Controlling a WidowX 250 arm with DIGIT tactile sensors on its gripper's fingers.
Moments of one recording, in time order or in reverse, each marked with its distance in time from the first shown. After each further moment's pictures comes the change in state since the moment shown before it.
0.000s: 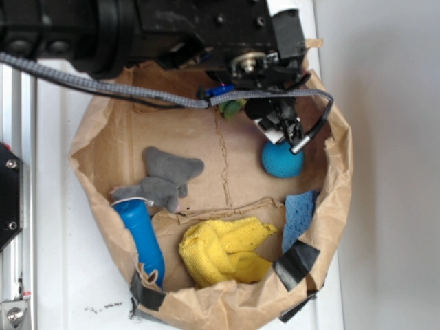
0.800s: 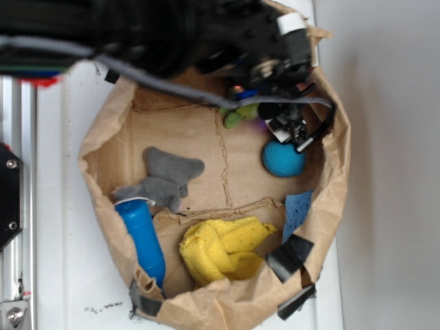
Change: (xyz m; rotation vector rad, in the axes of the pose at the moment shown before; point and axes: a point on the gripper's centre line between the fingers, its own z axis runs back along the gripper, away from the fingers) arm 0.003 -0.007 -0.057 -0.056 0.102 -0.077
